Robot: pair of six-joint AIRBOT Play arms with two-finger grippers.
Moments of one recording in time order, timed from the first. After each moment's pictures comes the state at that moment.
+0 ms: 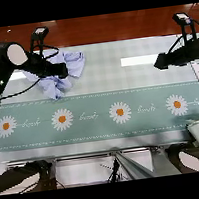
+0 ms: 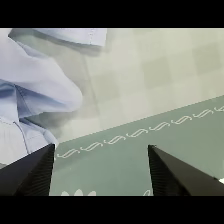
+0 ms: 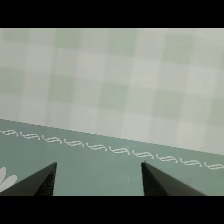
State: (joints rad) left arm -0.32 -1.33 1.36 1.44 -1.15 -1.61; right arm 0.01 -1.14 1.22 -1.42 1.19 1.46
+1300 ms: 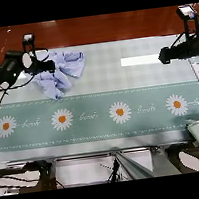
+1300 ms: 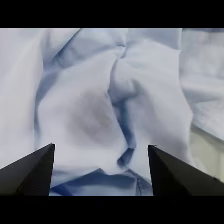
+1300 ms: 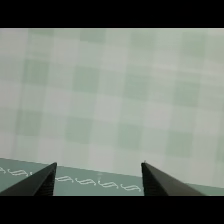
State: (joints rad) left arm -0.14 -1.60 1.36 1.70 -0.83 -1.80; right arm 0.01 -1.15 1.21 -1.53 1.05 1.46
